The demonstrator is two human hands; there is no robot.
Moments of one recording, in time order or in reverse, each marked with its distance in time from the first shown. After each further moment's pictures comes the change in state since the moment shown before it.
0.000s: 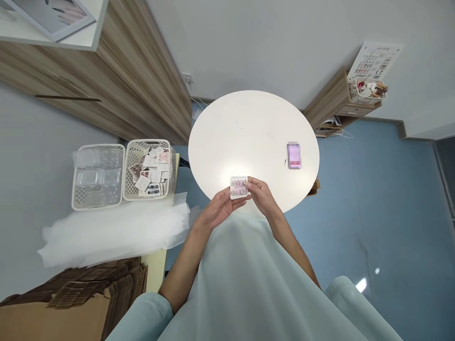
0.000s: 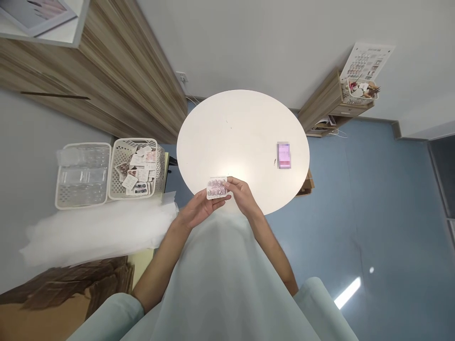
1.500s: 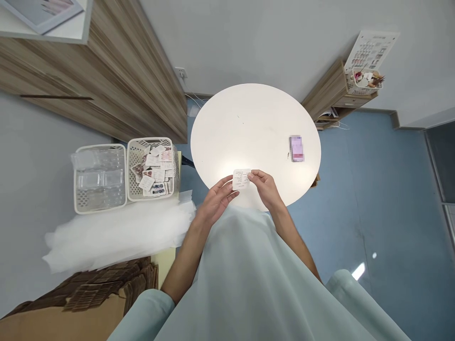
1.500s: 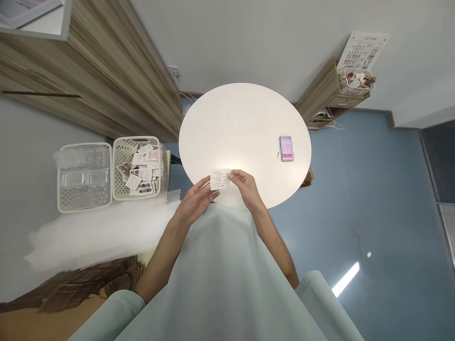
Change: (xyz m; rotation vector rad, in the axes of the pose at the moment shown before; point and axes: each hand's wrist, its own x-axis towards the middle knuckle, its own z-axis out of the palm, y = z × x) left_hand -0.019 0.020 -0.026 0.072 0.205 0.062; right_hand 0.001 0.003 0.030 -0.083 0.231 -0.020
